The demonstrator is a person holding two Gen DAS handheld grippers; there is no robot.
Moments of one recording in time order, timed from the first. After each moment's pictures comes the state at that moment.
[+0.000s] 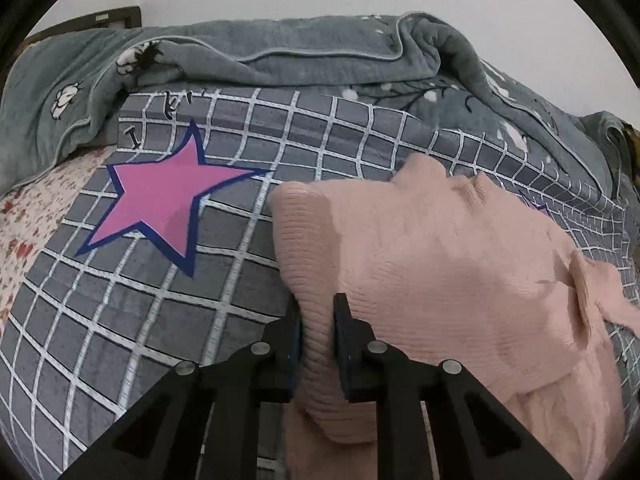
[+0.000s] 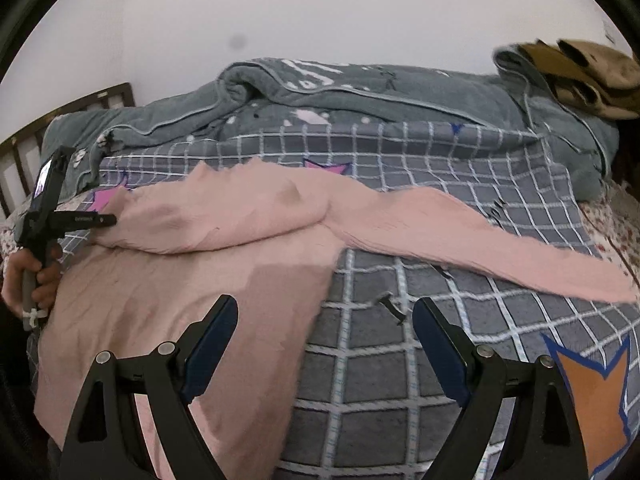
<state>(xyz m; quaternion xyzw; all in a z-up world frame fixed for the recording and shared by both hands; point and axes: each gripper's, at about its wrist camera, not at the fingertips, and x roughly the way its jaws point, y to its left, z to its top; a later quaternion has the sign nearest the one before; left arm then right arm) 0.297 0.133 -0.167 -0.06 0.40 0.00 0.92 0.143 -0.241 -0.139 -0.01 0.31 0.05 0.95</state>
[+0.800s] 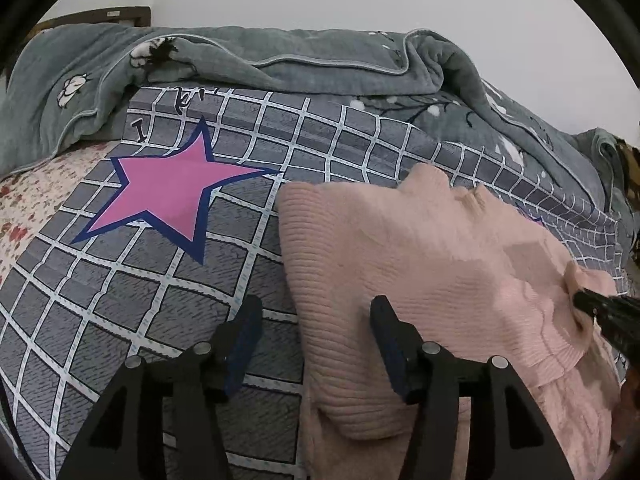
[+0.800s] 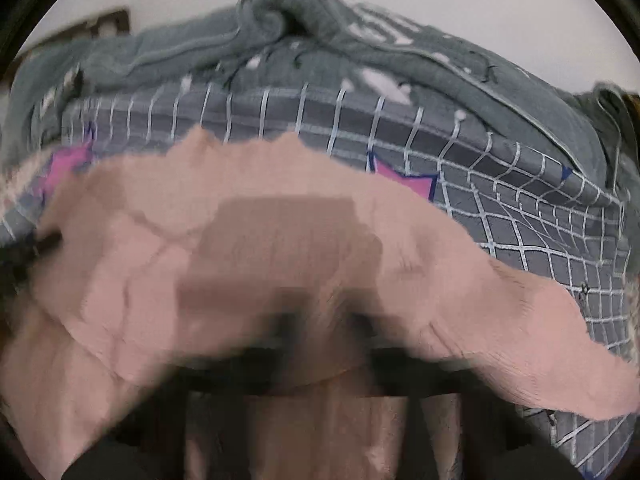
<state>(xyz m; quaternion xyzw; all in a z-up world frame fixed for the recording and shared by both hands) 0.287 0.146 -0.179 -0.09 0.36 0.00 0.93 0.304 -0.145 -0.159 -0.11 0.41 0.03 0.90</state>
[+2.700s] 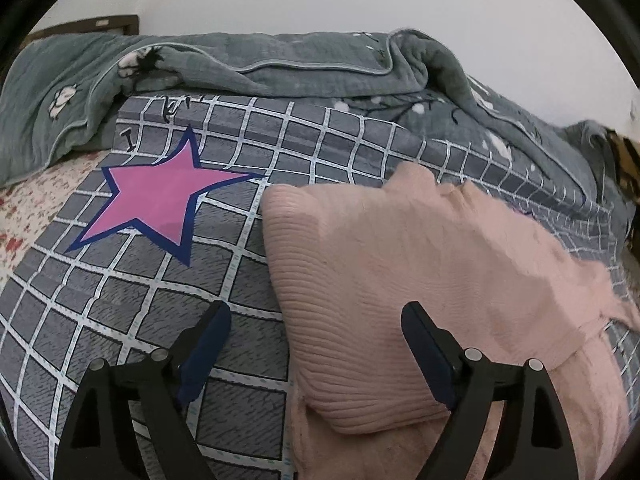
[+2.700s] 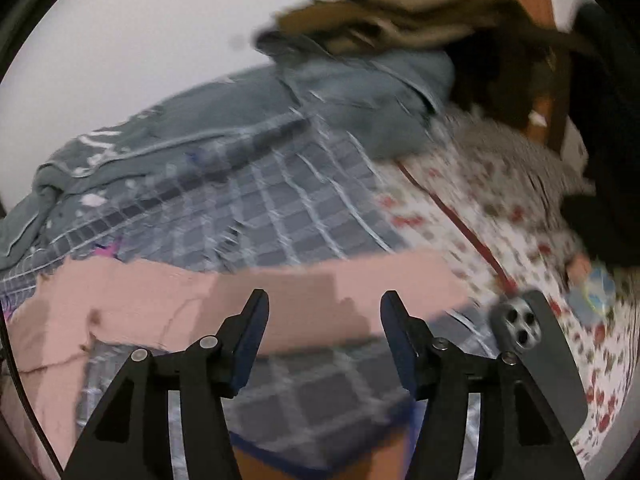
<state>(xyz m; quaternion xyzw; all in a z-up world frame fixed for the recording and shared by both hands) 0.285 0.136 -0.175 -0.07 0.35 -0.02 0.93 0.149 -0.487 -0.117 0.12 0.32 -0.19 0.92</state>
